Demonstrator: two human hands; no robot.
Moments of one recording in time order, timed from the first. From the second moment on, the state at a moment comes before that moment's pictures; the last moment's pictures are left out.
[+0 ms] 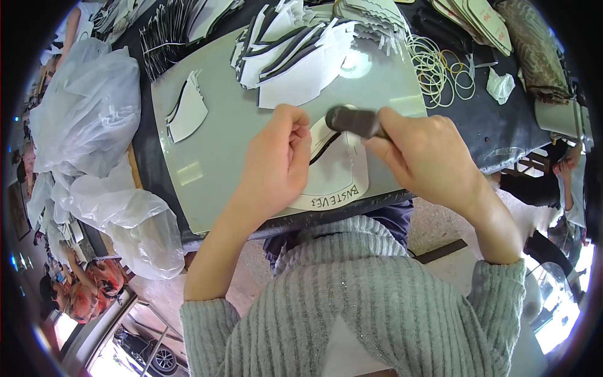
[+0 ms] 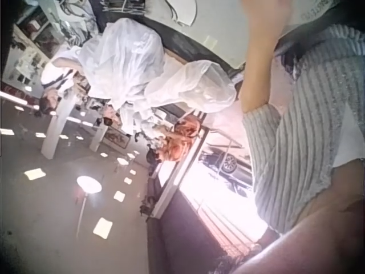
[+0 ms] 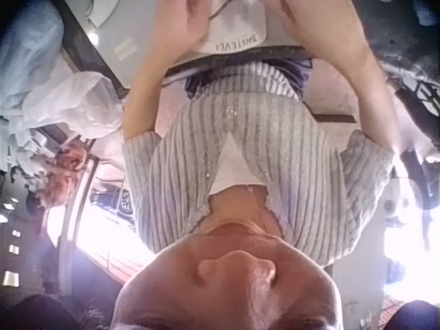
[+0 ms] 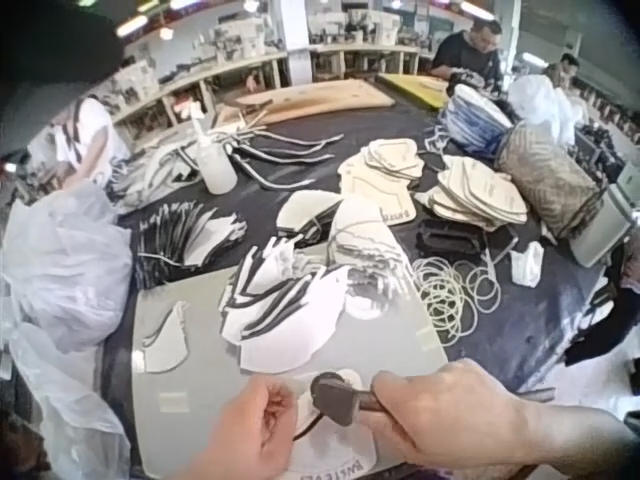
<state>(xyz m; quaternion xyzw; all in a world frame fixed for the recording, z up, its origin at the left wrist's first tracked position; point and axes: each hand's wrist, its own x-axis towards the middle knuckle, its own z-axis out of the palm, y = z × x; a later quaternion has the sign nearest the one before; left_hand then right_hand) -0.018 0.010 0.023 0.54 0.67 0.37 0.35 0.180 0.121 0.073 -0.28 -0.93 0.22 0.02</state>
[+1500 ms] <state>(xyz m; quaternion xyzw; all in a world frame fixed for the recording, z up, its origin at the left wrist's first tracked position) 0.005 0.013 0.048 0.67 0.68 0.12 0.28 0.166 0.108 0.031 -0.43 -0.57 0.69 0.14</state>
